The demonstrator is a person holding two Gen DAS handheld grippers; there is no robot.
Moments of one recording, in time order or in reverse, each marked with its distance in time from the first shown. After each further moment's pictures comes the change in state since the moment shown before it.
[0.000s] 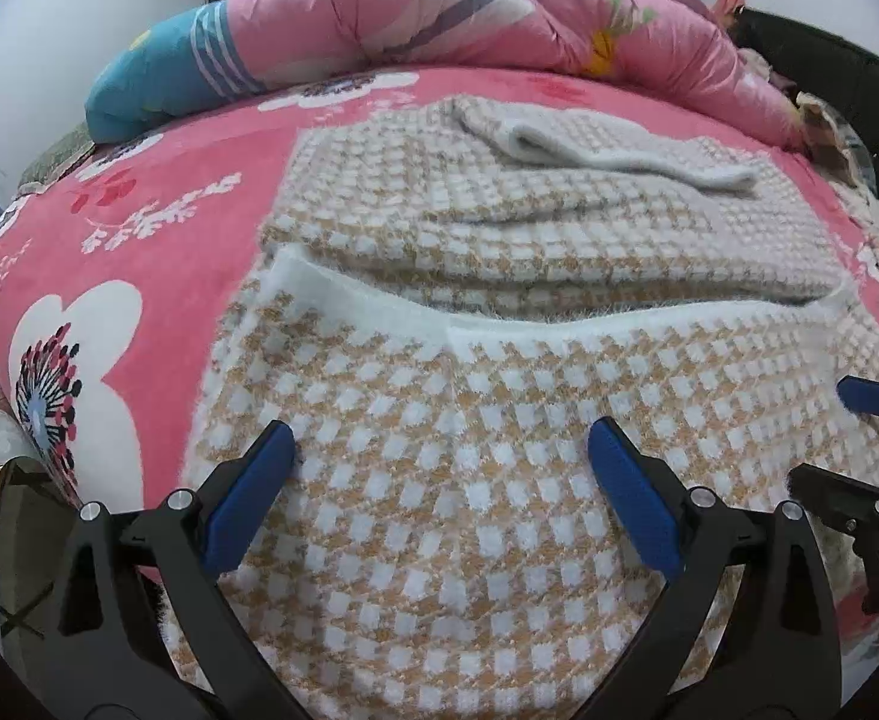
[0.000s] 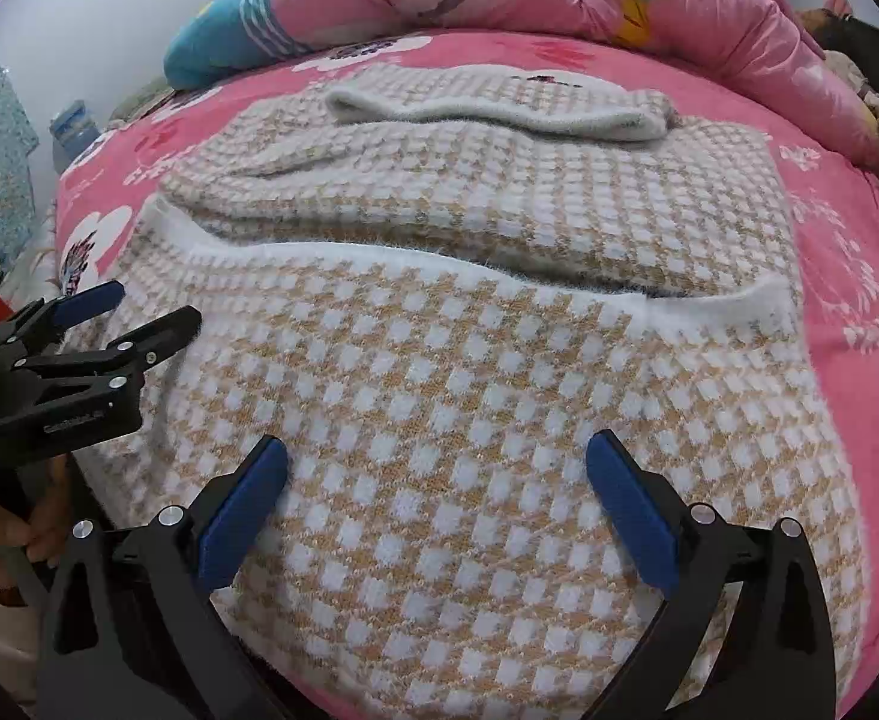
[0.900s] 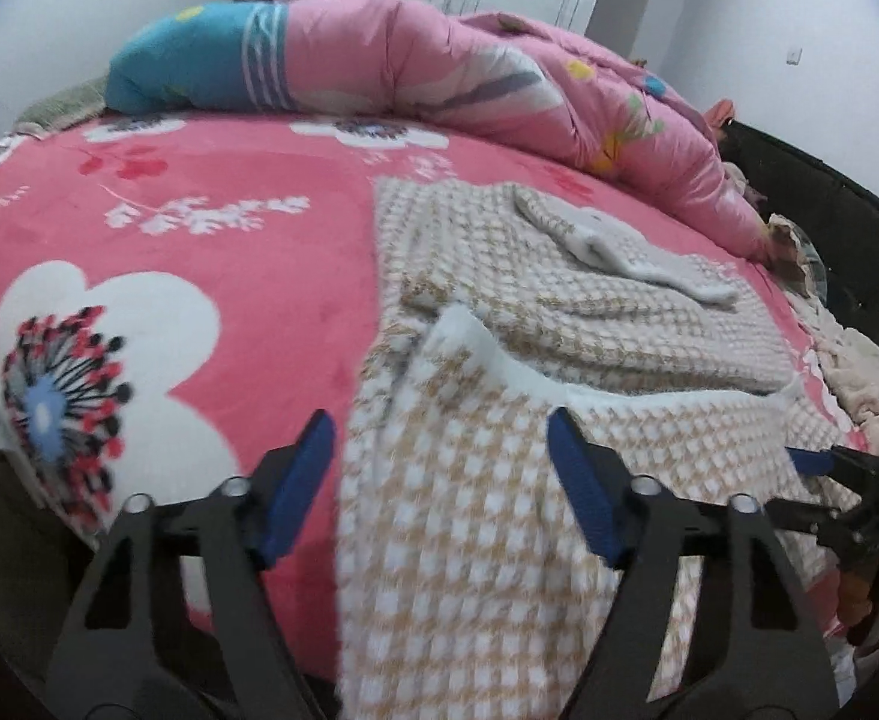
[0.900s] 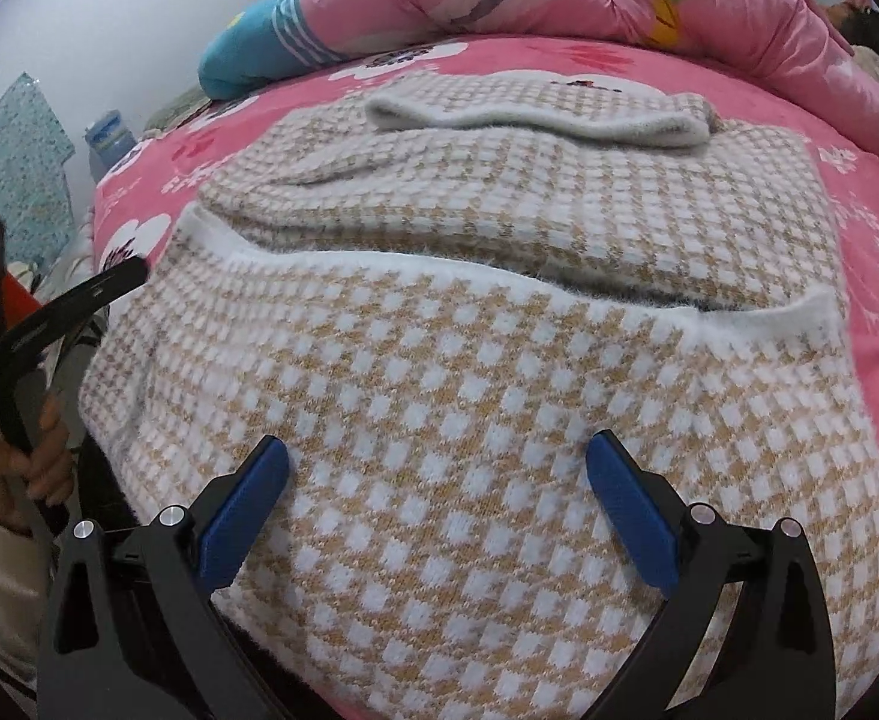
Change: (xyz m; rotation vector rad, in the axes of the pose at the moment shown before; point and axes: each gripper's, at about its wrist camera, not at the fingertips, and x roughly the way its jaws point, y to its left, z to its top) left arm 0.001 0.091 0.014 -0.161 -0.123 -0.194; right arm 0.007 0.004 0.001 -0.014 -0.023 0.113
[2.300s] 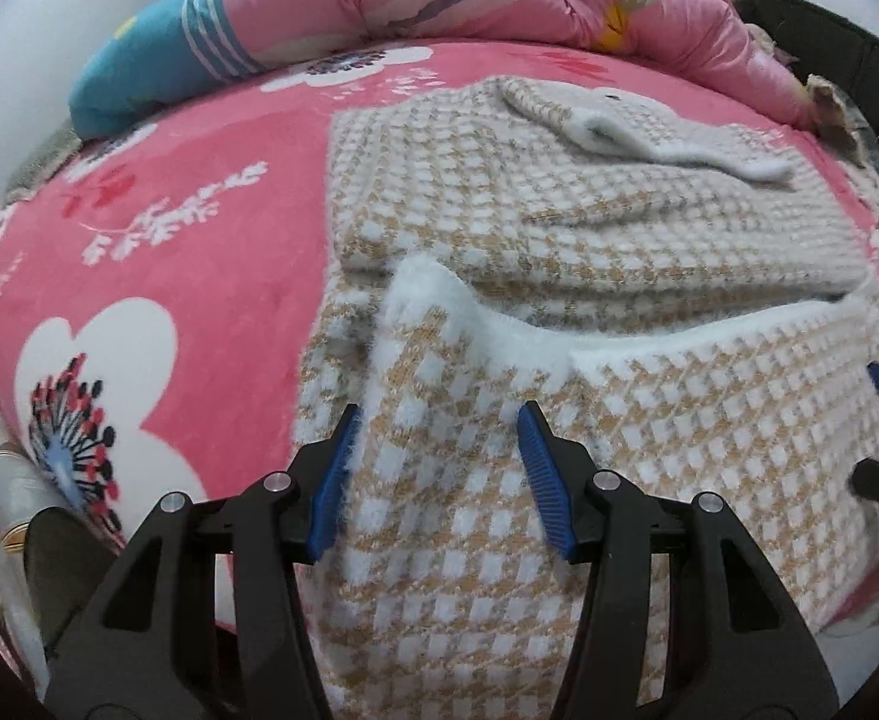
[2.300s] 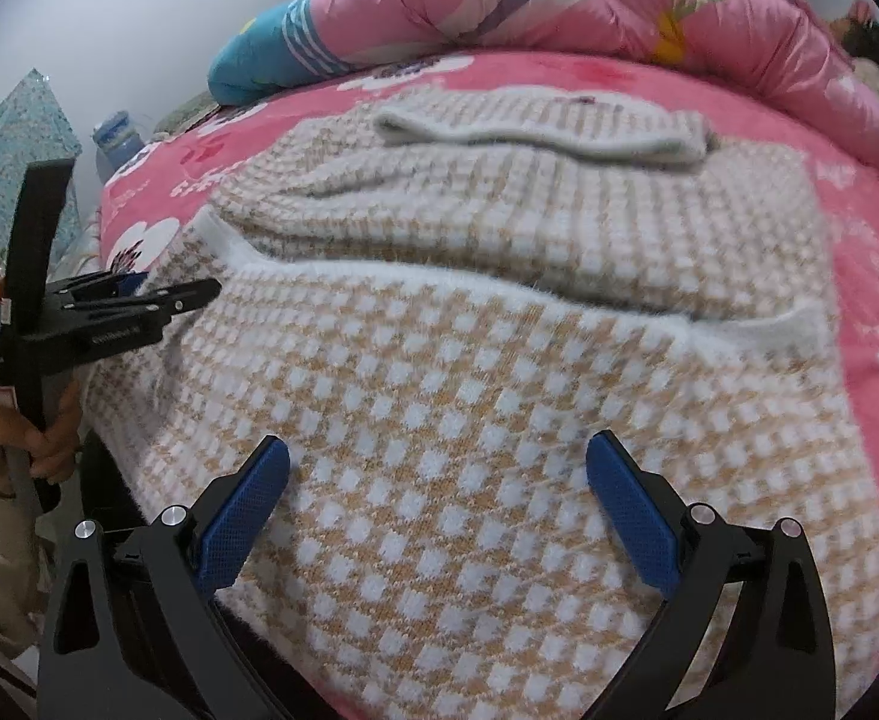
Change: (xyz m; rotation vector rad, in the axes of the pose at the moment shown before) left arm 0.052 -0.049 0.010 0.199 0.221 0.200; right arm -0.015 0.004 0.002 -0.017 -0.037 -0.032
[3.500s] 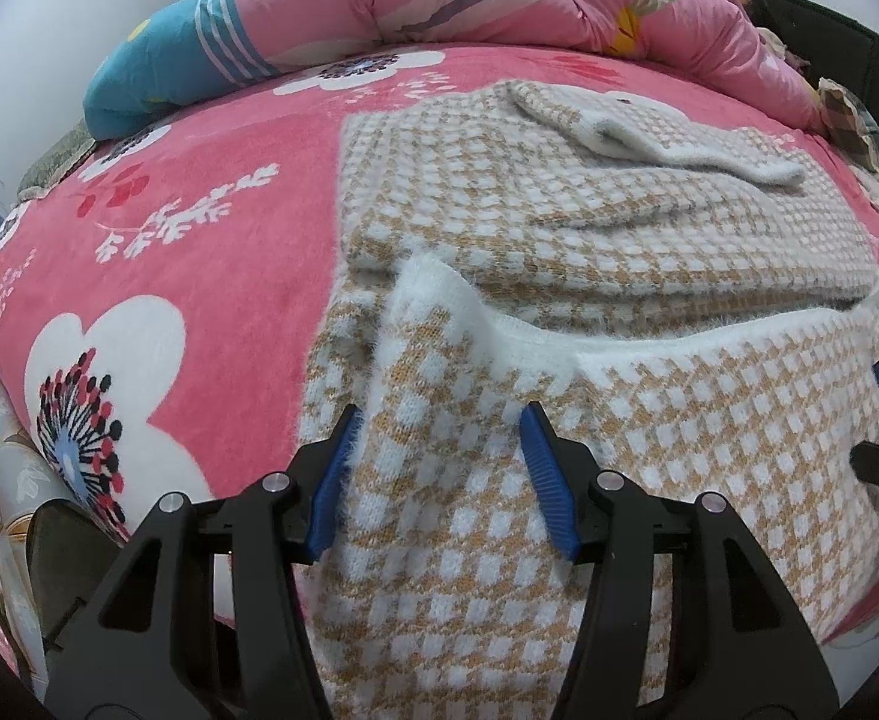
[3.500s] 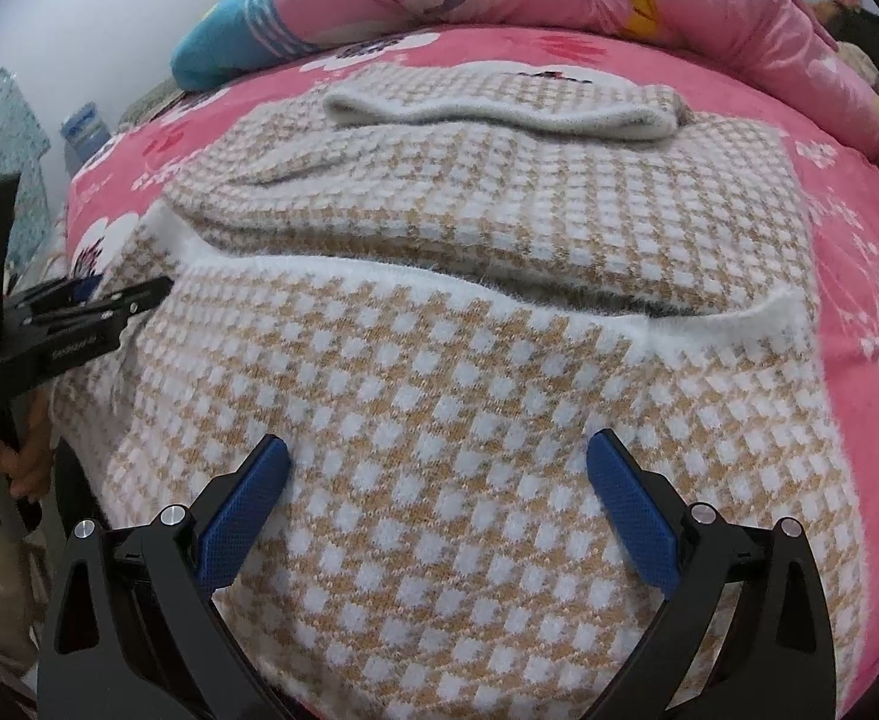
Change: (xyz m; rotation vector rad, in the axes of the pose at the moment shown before) left arm -0.001 -0.001 0.001 -0.016 -0.004 0.026; right arm 0.022 -0.015 0.017 0.034 0.075 -0.047
